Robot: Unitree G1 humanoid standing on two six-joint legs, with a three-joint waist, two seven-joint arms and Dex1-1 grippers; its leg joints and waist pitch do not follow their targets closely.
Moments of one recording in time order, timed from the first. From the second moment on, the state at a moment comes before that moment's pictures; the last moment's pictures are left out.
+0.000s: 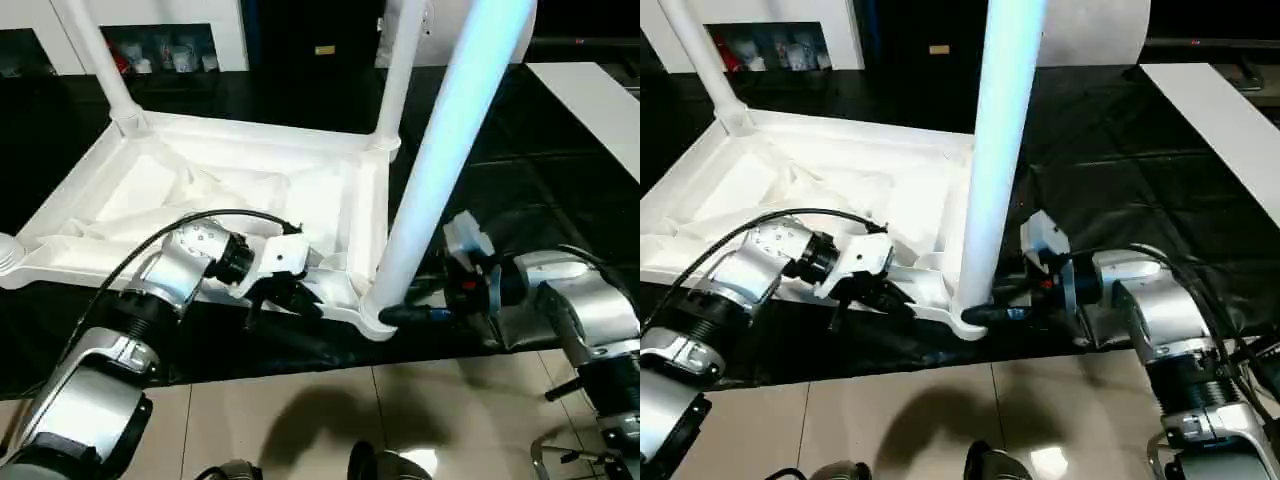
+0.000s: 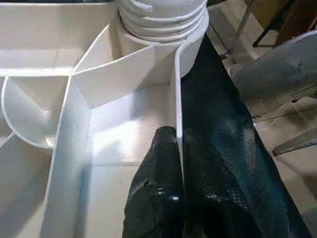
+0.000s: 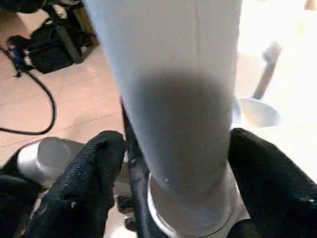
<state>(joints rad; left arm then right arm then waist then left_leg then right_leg) -0.77 0.40 -0.35 0.69 0.05 -0.10 -1.50 -0.49 -0.54 0.16 0.25 0.31 0.30 1.45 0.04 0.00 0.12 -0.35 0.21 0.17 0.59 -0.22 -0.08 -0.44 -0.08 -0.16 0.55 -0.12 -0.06</state>
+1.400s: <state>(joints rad) -0.87 0.17 -0.21 0.75 0.11 0.37 -0.88 -0.59 -0.07 -0.04 0.25 0.07 0.54 0.35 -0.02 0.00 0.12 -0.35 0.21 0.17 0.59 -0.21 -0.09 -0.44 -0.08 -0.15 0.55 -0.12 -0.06</state>
